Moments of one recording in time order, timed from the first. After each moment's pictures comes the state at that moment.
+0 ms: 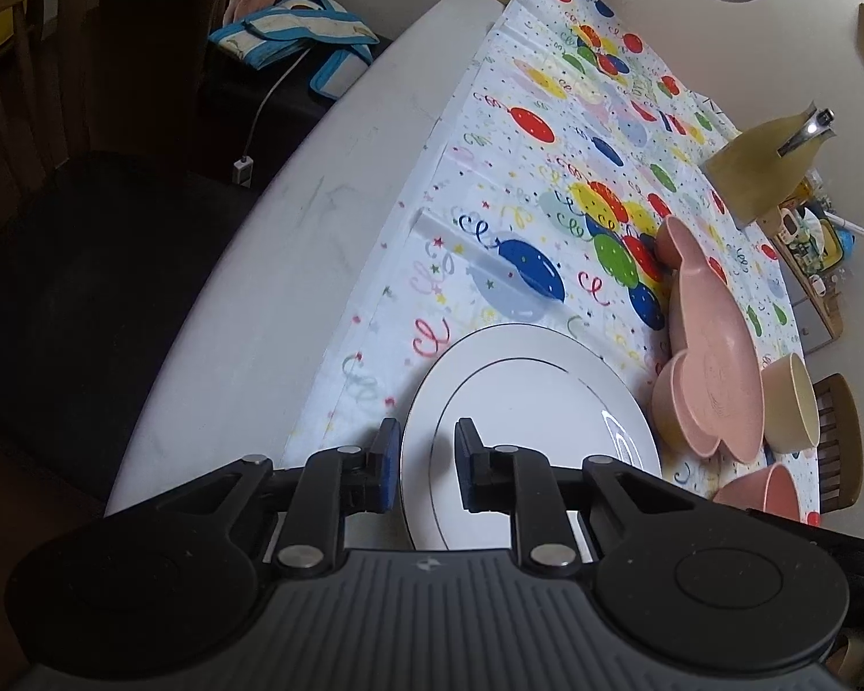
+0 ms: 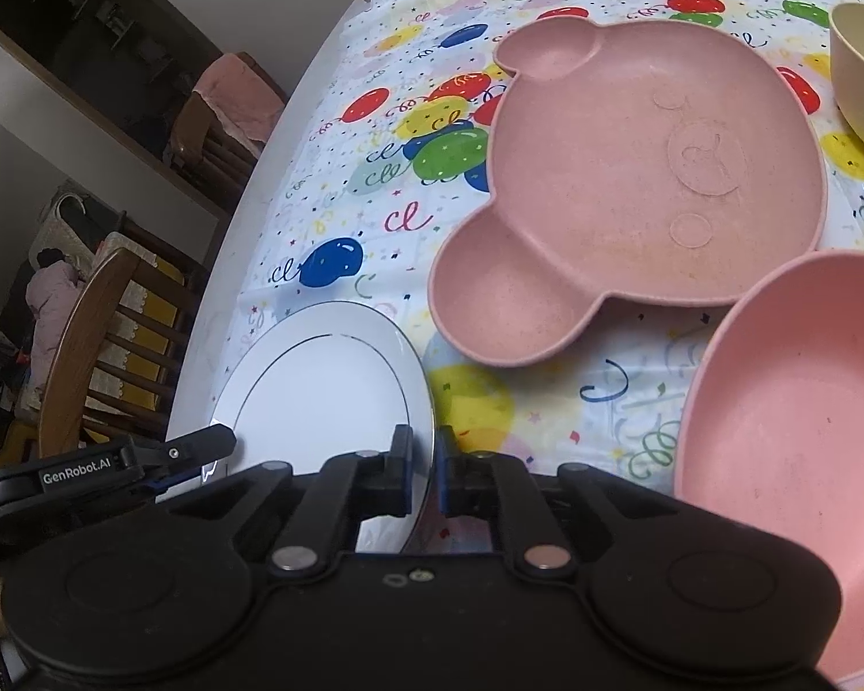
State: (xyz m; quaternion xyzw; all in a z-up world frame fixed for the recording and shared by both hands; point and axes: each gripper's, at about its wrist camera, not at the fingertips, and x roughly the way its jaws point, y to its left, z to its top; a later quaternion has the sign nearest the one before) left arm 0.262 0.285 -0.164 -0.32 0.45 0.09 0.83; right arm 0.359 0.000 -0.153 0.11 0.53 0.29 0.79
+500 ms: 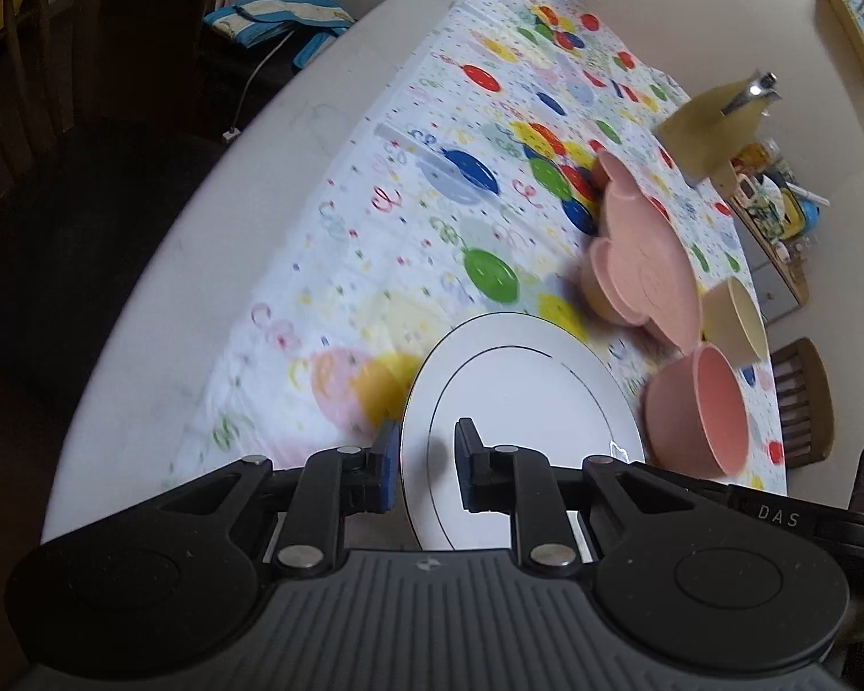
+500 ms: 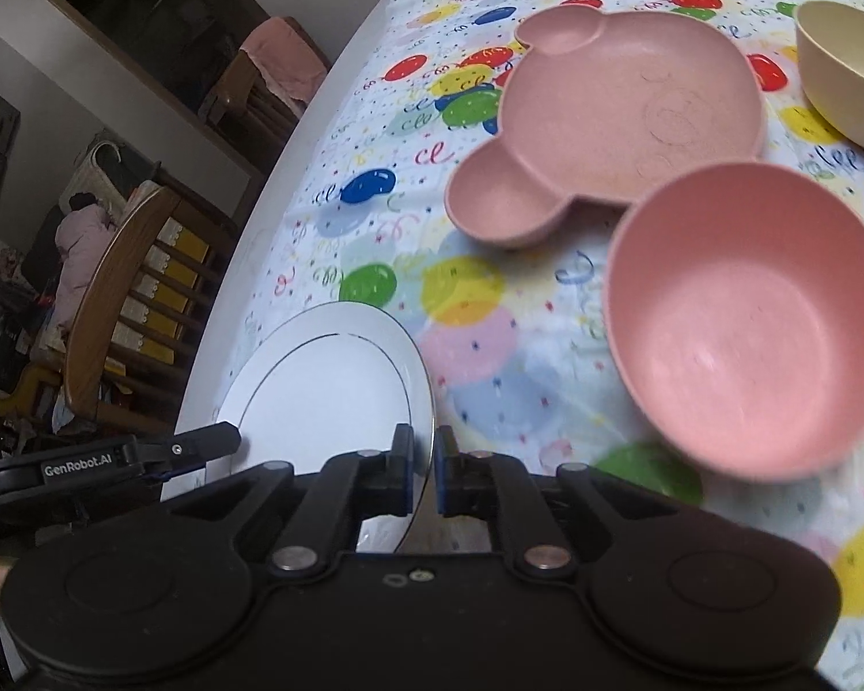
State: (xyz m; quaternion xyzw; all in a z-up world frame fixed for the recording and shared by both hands) left arm 0.178 0.228 -0.140 -0.32 0.45 0.06 0.83; right arm 0.304 -0.041 -0.134 0.08 0.54 0.33 0.77
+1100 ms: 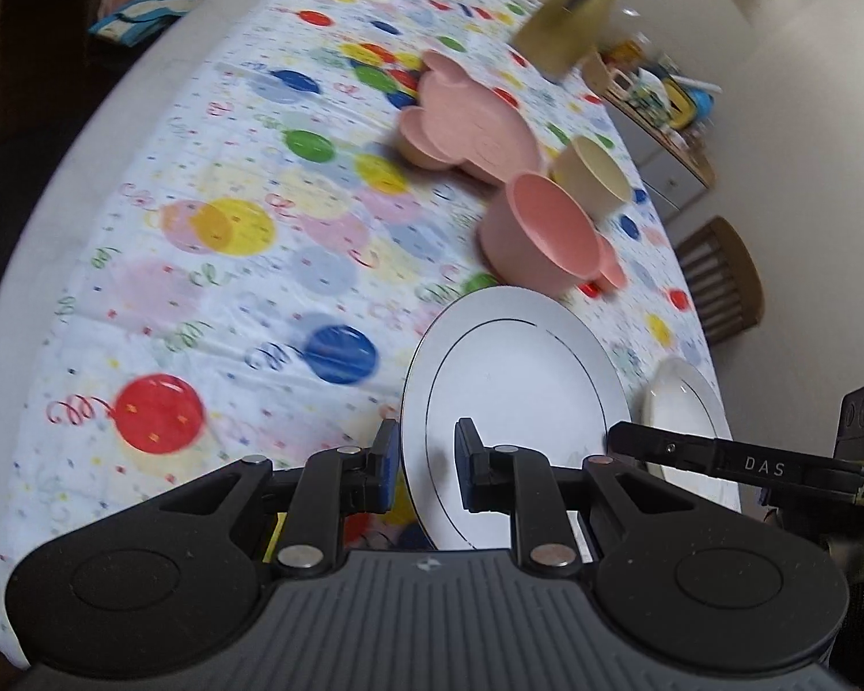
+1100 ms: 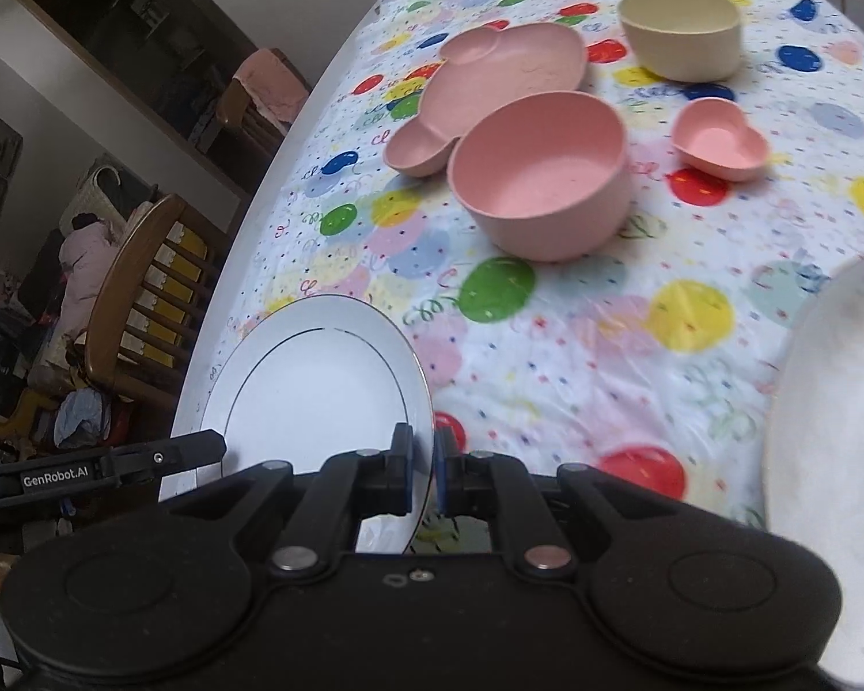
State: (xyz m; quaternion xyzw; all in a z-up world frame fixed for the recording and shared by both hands) left arm 0.108 0.123 -0.101 -0.27 0.46 -0.05 0.84; right arm 0.202 -0.148 -0.102 0.10 0.52 0.30 0.80
